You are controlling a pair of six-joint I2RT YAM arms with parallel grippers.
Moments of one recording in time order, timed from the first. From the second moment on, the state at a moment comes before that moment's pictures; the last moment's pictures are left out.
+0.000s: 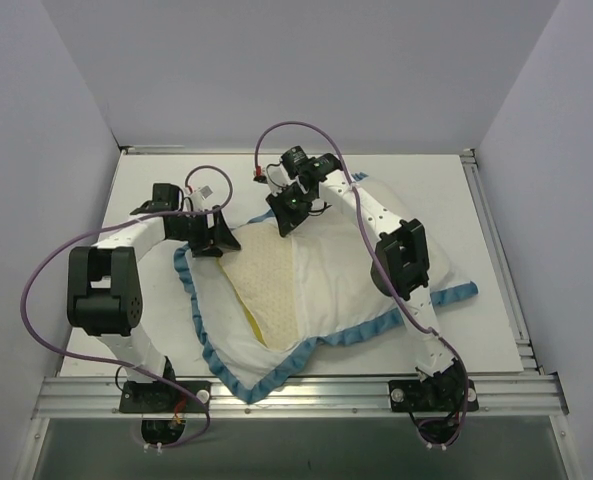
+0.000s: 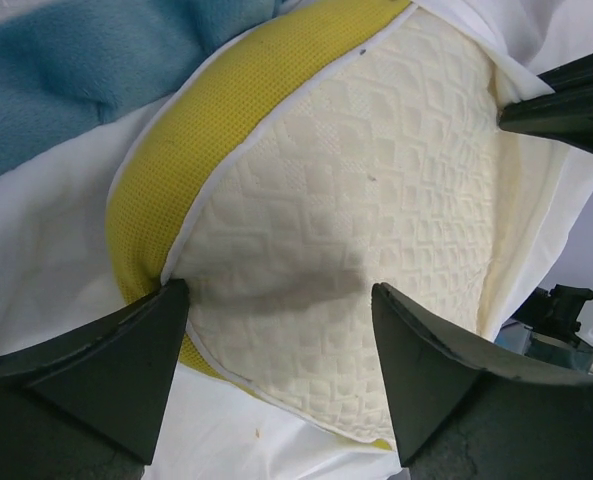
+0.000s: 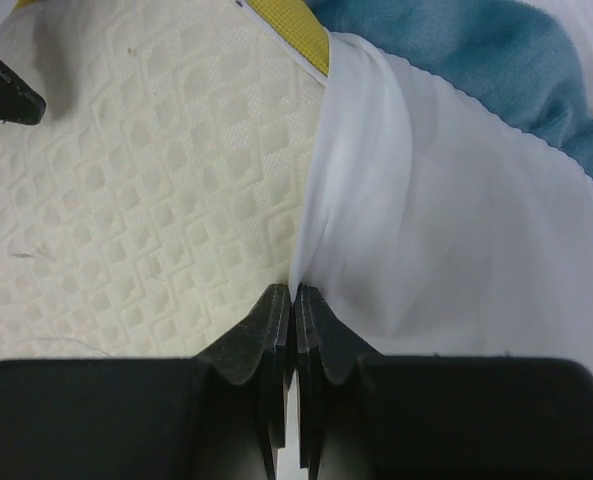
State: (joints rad) left arm -0.03 1.76 1.12 -0.48 0.73 -0.24; right arm 0.62 2.34 2.23 -1.06 -0.38 -0.25
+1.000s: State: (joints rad) left arm -0.13 1.72 0.78 0.56 0.90 -1.07; right arm 0.63 2.19 2.08 -0.98 -0.53 -0.08
